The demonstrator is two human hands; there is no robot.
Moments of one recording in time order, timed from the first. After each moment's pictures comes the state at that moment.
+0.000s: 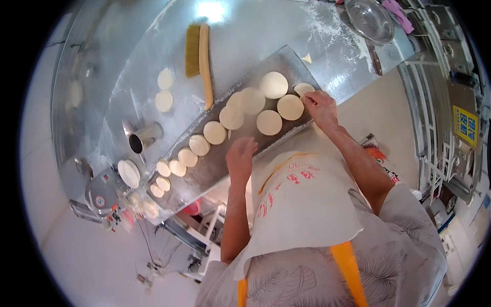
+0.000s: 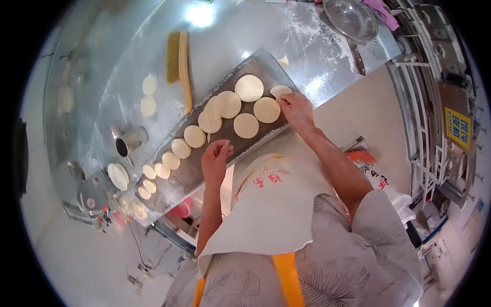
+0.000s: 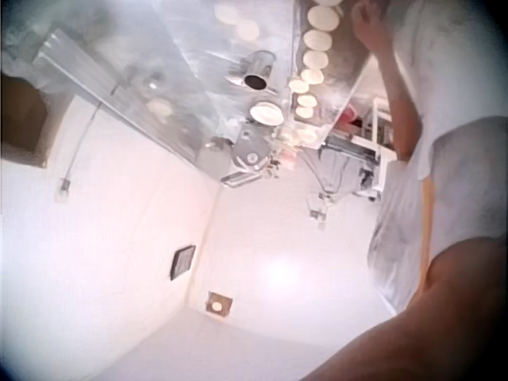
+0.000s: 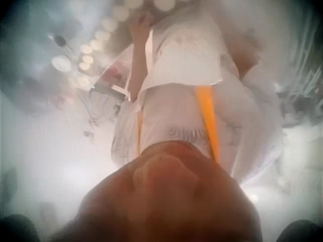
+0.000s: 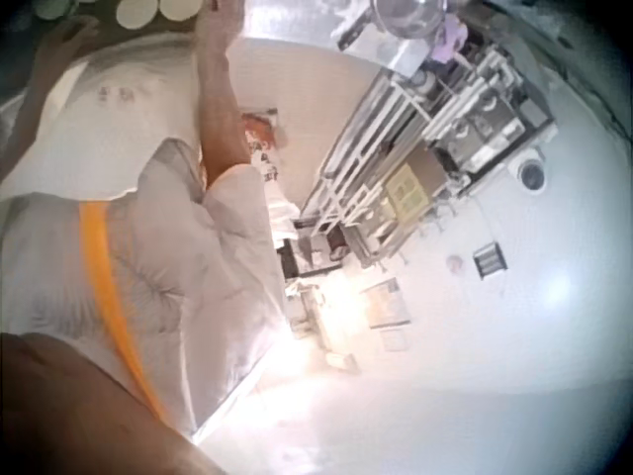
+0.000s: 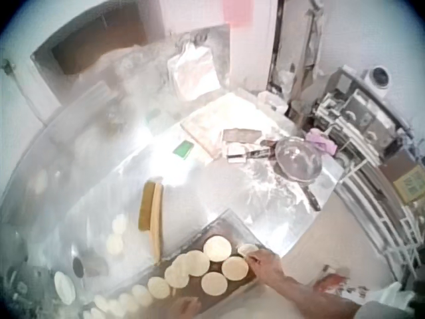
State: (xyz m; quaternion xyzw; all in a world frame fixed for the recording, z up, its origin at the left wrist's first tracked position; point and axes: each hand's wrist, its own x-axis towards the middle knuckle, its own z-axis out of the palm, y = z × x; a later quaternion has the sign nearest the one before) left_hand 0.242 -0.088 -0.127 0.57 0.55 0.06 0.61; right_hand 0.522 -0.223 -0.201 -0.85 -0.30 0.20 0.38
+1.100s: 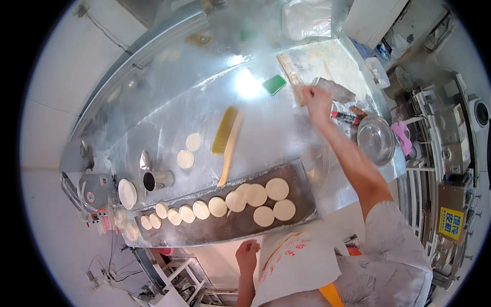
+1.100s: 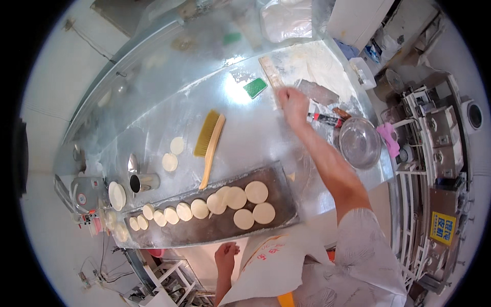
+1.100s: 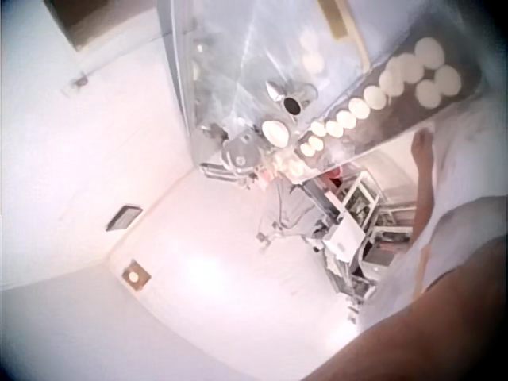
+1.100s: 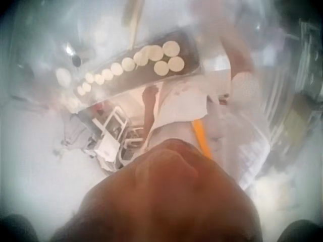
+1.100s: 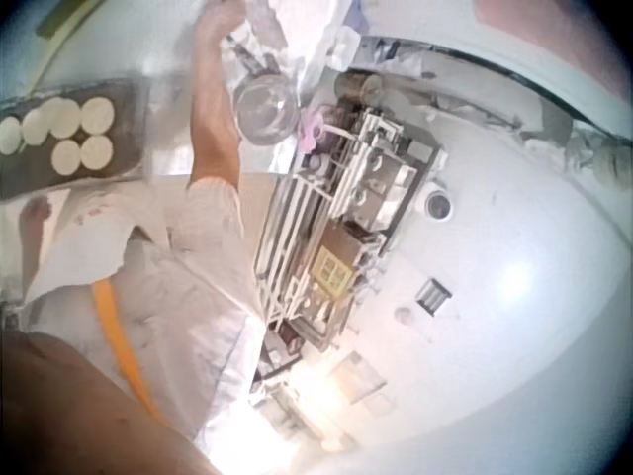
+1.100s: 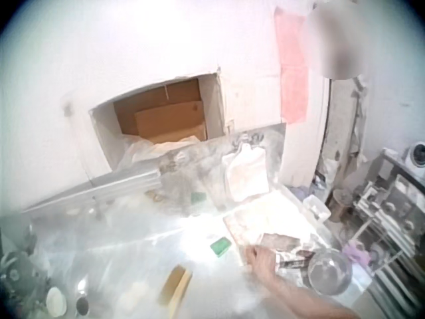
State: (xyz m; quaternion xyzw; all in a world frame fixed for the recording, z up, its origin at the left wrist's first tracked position) left_hand 0.254 -0.206 -0.140 0.42 0.69 0.16 0.56; right_hand 0.780 0.087 -0.140 -0.82 -0.38 0.06 0.43
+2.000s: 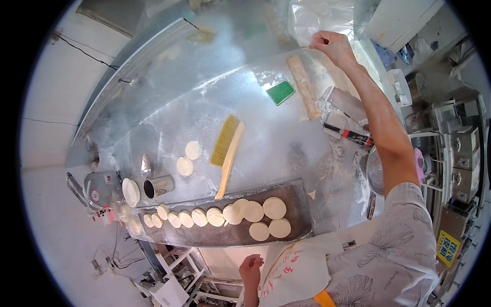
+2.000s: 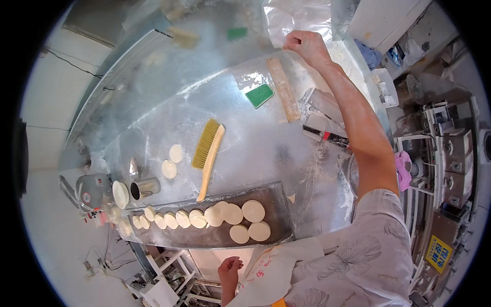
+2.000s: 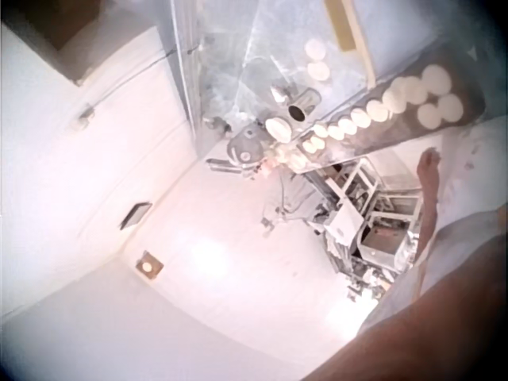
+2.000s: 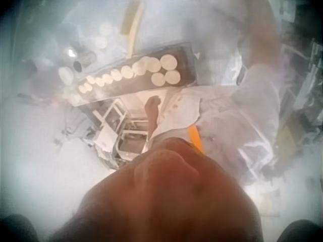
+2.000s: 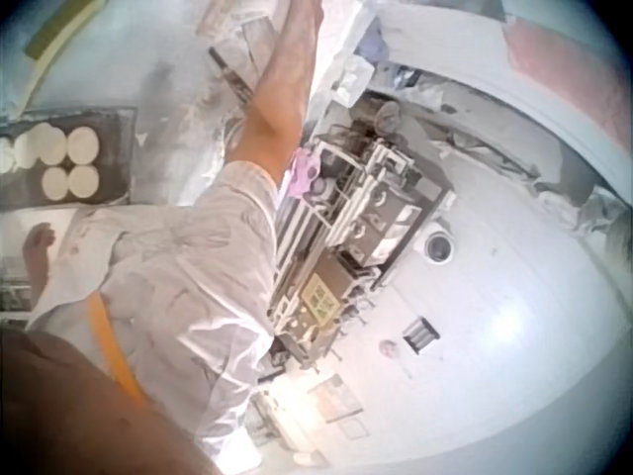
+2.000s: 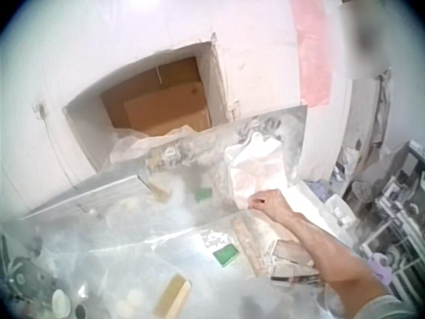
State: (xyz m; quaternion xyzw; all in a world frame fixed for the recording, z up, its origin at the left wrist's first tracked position) left_hand 0.334 -0.209 -0.095 0.35 0.76 0.15 0.53; right_hand 0.959 0.240 -0.073 -0.72 -0.55 0.15 0.39
